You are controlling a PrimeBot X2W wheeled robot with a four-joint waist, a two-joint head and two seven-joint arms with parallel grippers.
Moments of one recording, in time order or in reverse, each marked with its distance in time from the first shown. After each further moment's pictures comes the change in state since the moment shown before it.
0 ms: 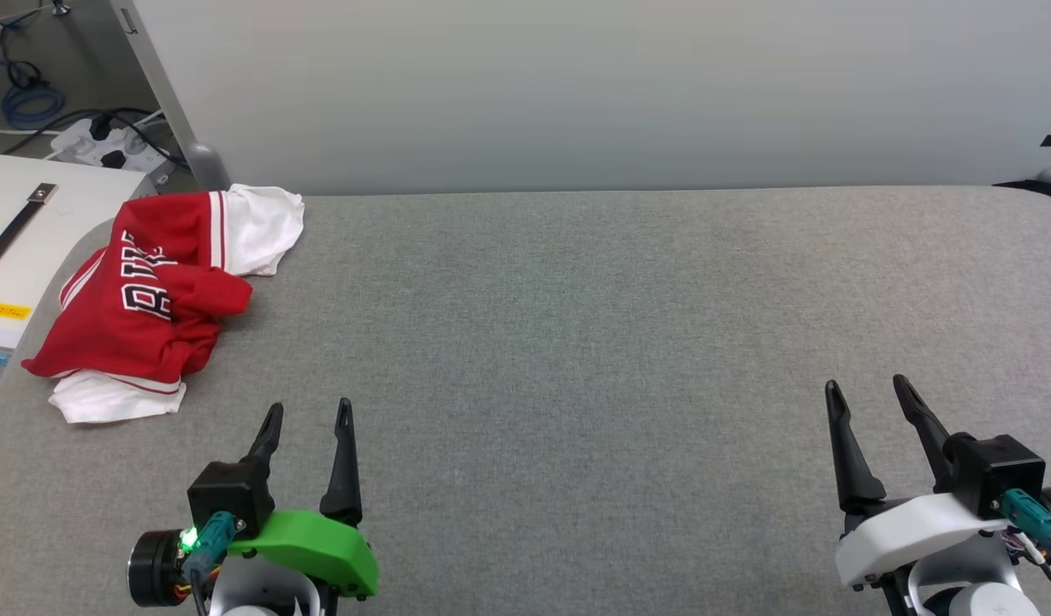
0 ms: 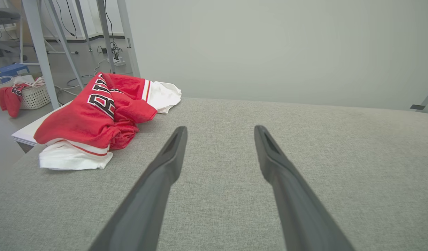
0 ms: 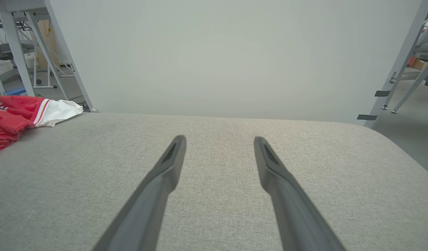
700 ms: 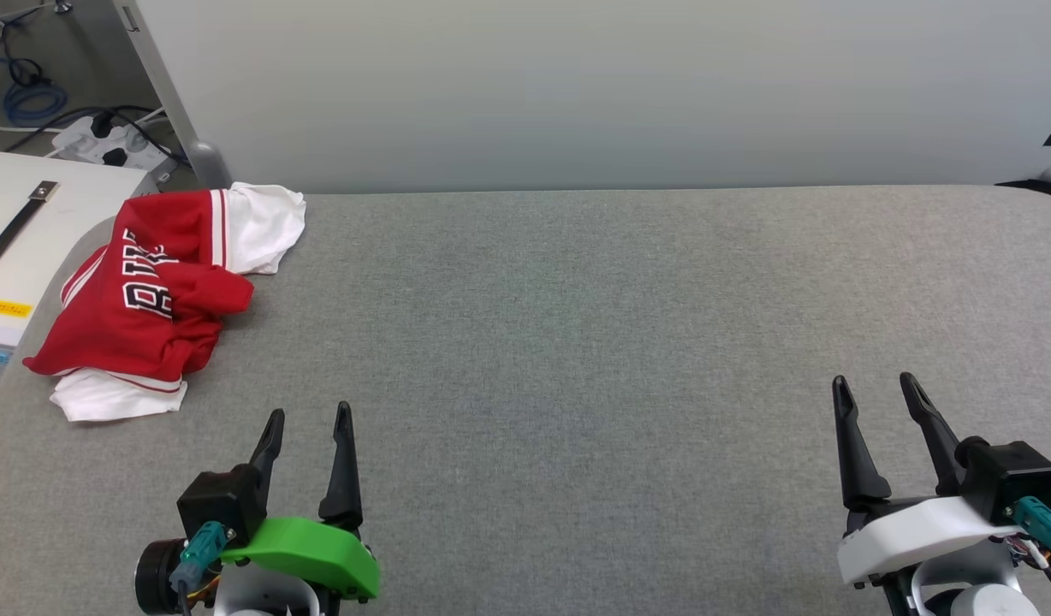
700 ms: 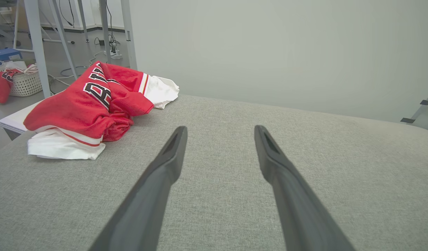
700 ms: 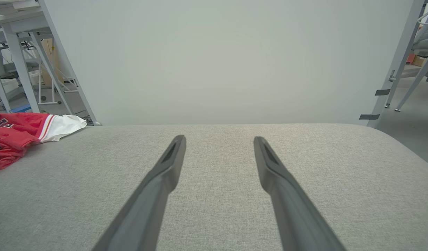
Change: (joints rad) left arm 0.000 0.000 -0.005 0.033 -0.076 -0.007 -0.047; right arm 0.000 0.000 -0.001 0.011 0.050 0.000 -0.048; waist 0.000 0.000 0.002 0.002
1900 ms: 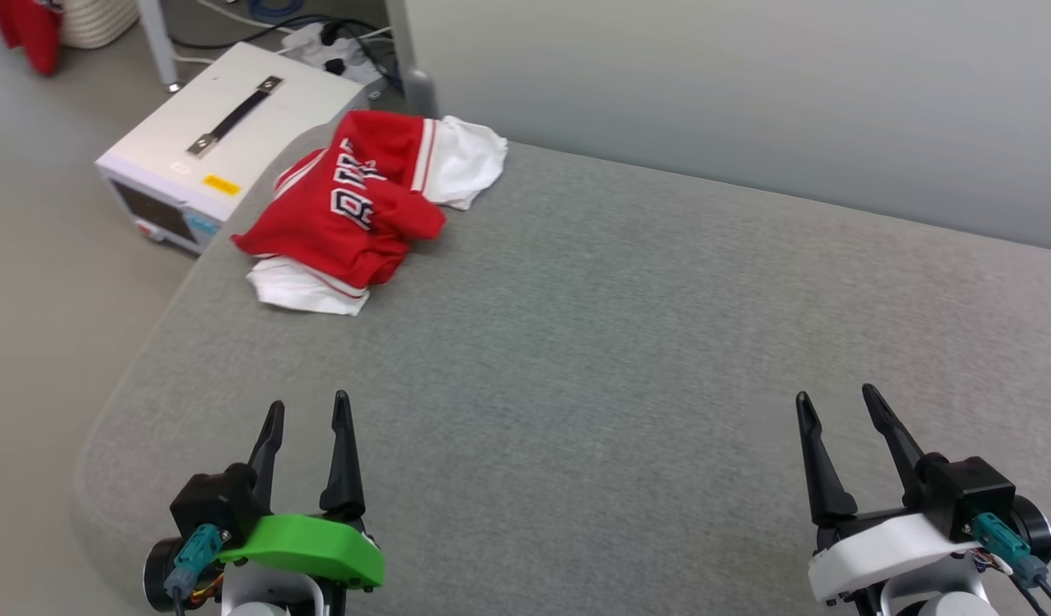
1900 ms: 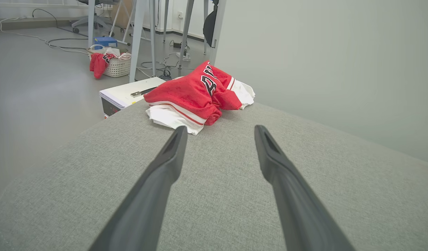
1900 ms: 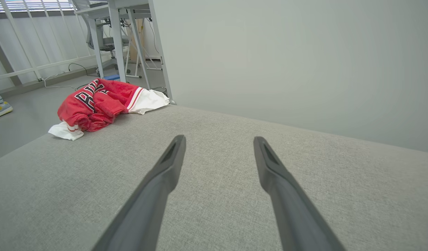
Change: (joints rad) left arm -0.024 -0.001 -0.019 0.039 -0.074 0.018 -0.076; right arm 0.000 0.000 0.059 0.060 -0.037 0.000 -0.075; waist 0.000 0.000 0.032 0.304
